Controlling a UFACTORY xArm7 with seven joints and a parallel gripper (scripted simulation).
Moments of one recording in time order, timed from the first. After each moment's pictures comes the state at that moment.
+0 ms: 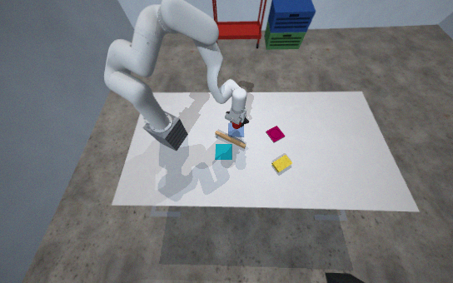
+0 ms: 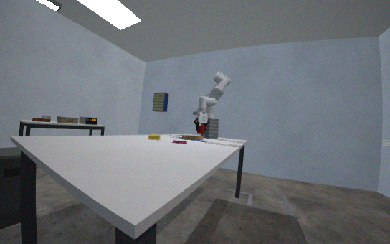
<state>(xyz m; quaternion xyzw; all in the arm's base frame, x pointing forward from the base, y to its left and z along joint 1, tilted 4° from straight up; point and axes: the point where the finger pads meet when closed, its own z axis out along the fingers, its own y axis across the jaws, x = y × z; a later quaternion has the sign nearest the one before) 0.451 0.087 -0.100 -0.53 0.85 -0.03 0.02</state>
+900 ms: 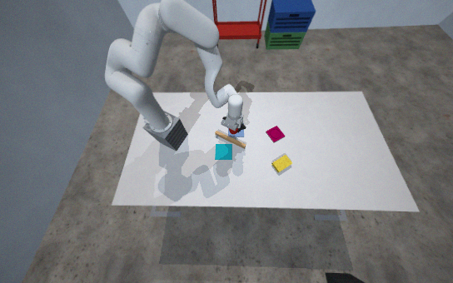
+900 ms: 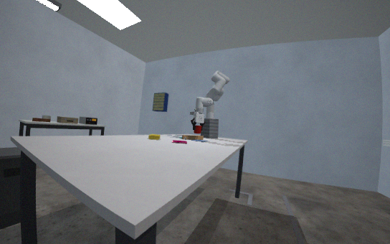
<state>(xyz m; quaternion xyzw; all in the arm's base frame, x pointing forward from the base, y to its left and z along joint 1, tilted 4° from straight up) 0.431 0.045 -0.100 -0.53 0.85 -0.03 0.02</state>
